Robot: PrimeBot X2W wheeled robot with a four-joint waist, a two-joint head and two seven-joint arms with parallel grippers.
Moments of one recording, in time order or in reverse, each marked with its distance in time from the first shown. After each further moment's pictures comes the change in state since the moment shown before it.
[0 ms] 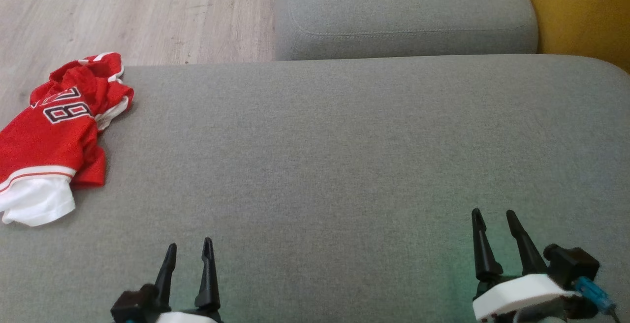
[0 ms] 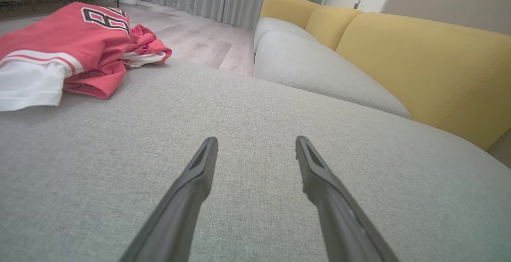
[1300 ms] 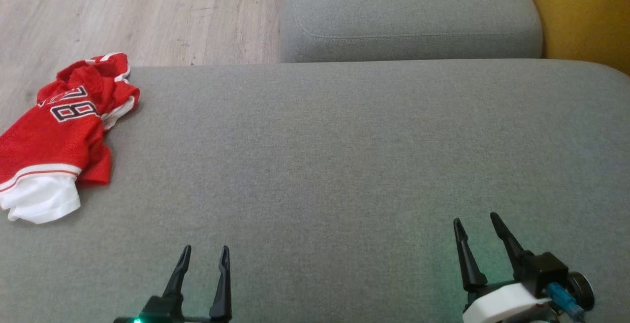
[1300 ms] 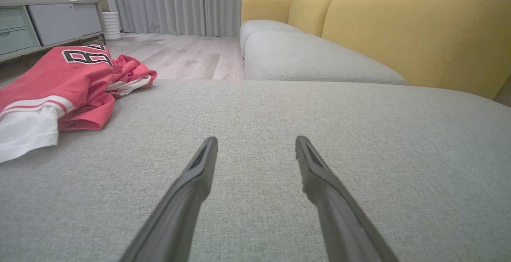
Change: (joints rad) left arm 0.001 0.007 -0.029 0.039 0.213 0.016 -0.058; right arm 0.001 -0.001 0.025 0.028 -0.254 0.000 -0.058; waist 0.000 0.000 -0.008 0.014
